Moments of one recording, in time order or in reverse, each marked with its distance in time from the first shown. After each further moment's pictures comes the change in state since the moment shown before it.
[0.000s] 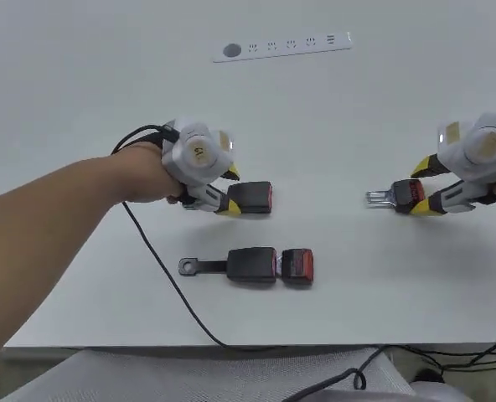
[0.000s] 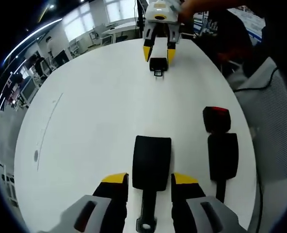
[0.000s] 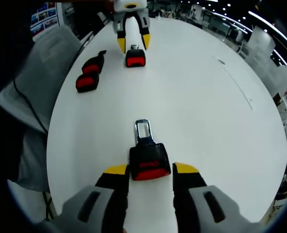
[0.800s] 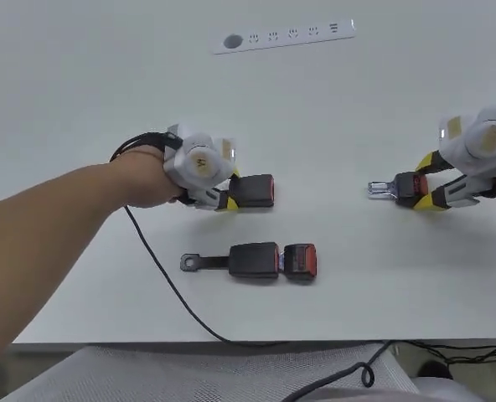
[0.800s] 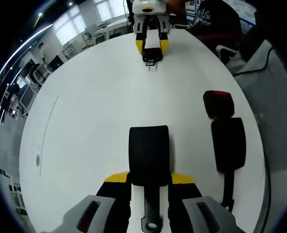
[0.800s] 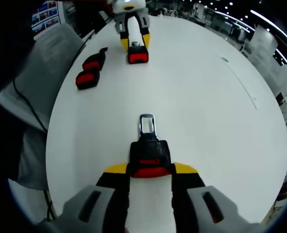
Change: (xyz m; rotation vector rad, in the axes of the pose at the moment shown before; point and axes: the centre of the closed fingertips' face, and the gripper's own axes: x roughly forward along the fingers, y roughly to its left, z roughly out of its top) left arm 0.008 0.003 -0.013 0.072 0.040 0.037; right arm 0.005 0.000 0.000 -0.005 0.009 0.014
